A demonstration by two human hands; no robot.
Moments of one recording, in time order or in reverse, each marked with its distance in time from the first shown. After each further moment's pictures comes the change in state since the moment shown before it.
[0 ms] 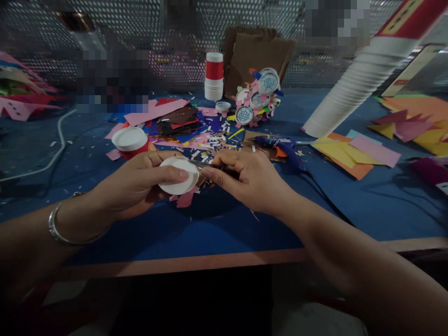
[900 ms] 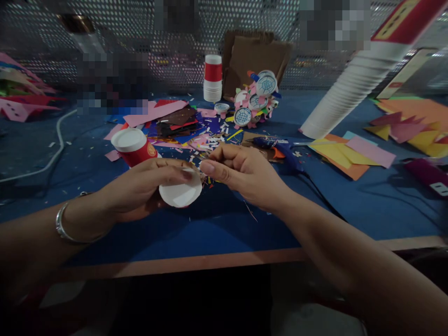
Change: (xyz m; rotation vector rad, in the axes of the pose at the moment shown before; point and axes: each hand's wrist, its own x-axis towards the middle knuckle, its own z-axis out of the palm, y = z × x) left_hand -0.001 0.004 0.008 0.022 -0.043 -0.114; right_hand 0.003 0.000 0.007 0.702 -0.032 0.211
